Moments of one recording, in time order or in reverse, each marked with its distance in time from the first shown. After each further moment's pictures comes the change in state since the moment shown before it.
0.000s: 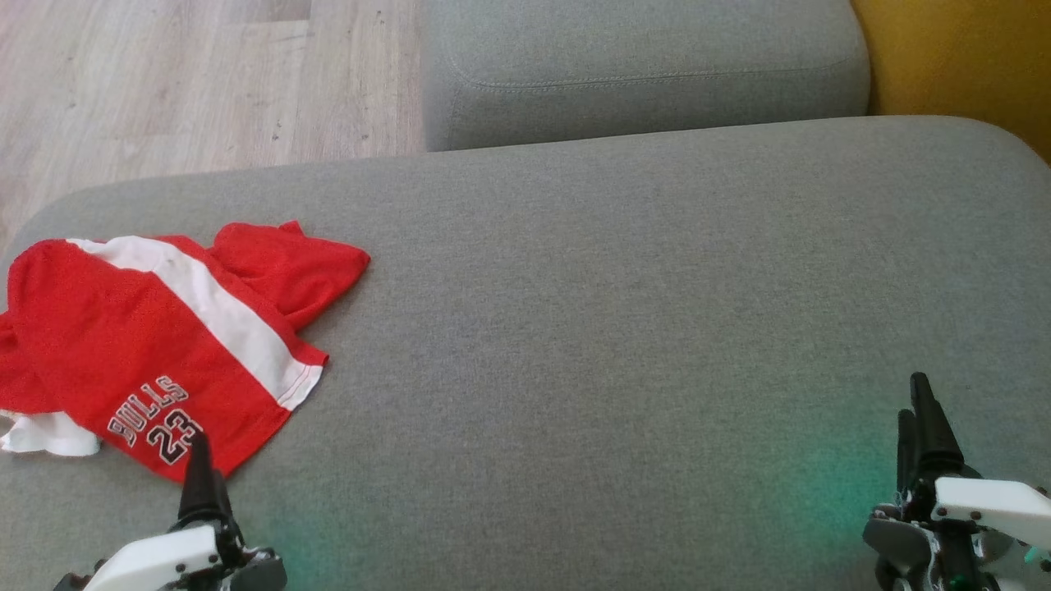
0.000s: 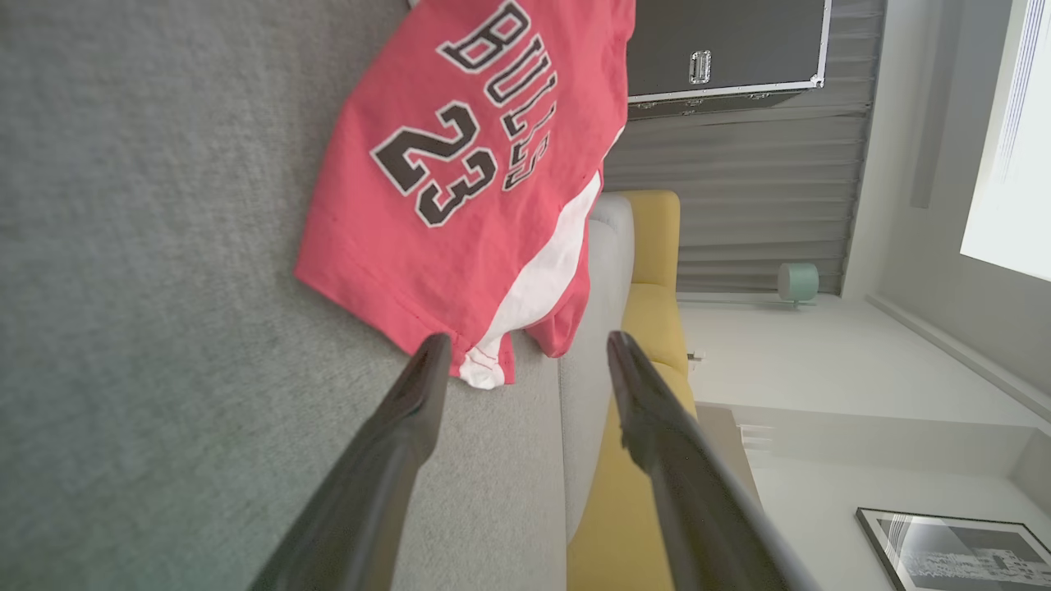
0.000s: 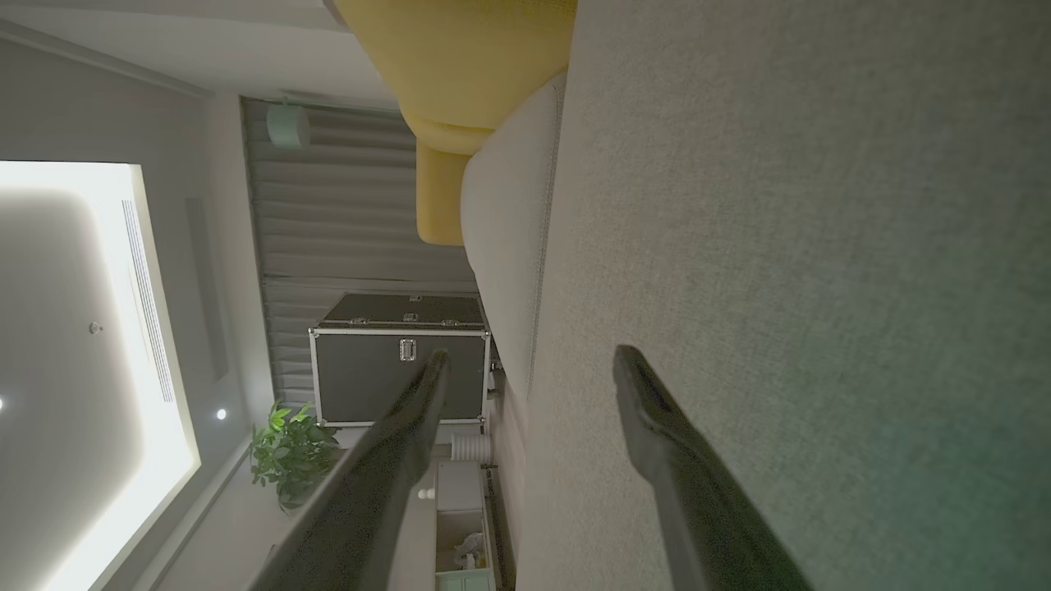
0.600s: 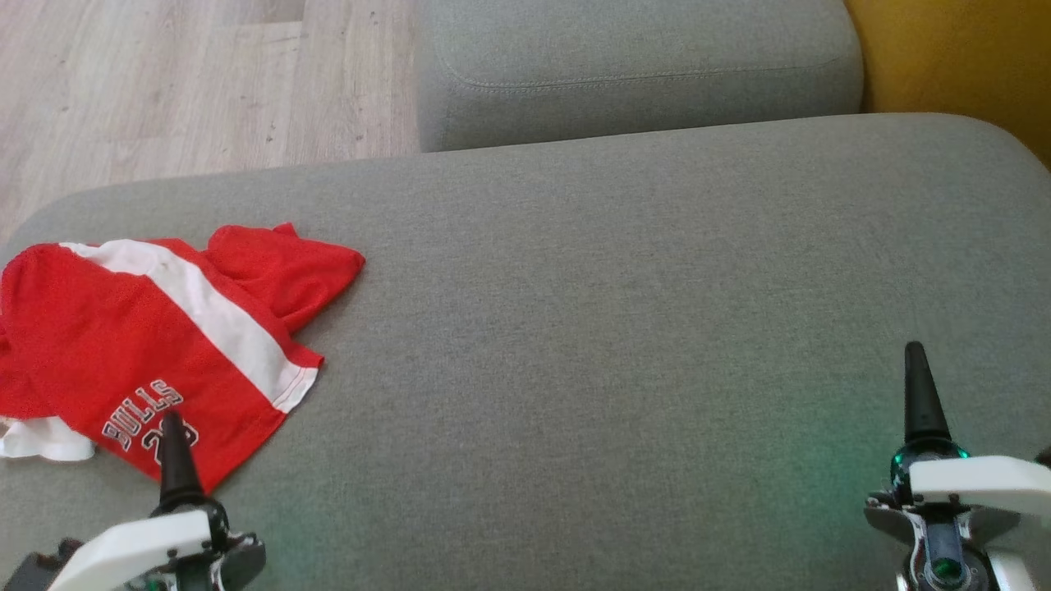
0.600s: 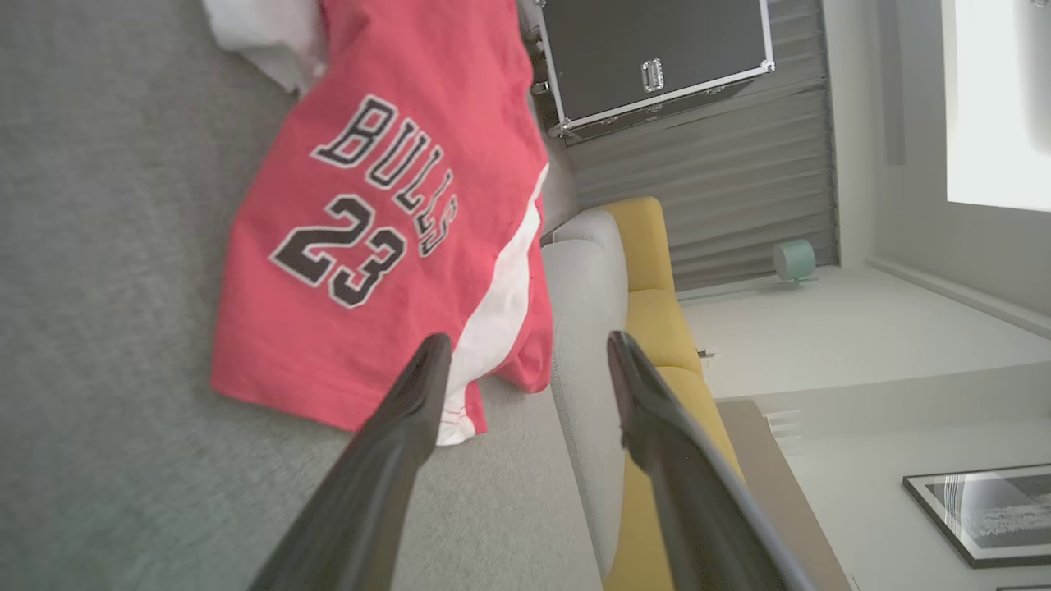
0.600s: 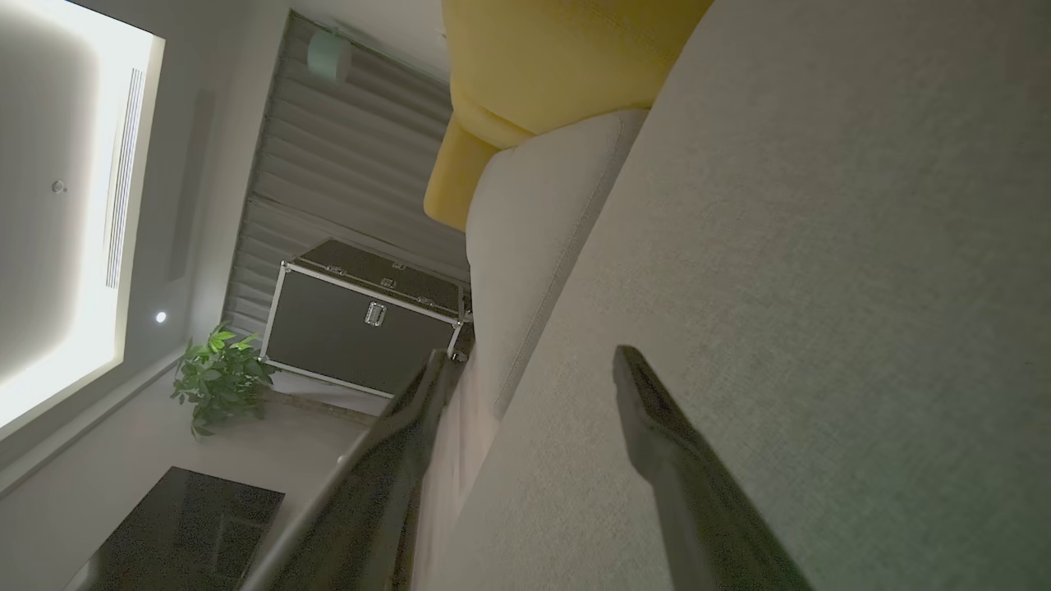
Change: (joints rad) left arm -0.009 0.000 0.036 -0.049 0.188 0.000 -0.053; right arm -0.005 0.000 0.013 -0.075 -0.319 0.000 -0.052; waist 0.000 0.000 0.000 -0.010
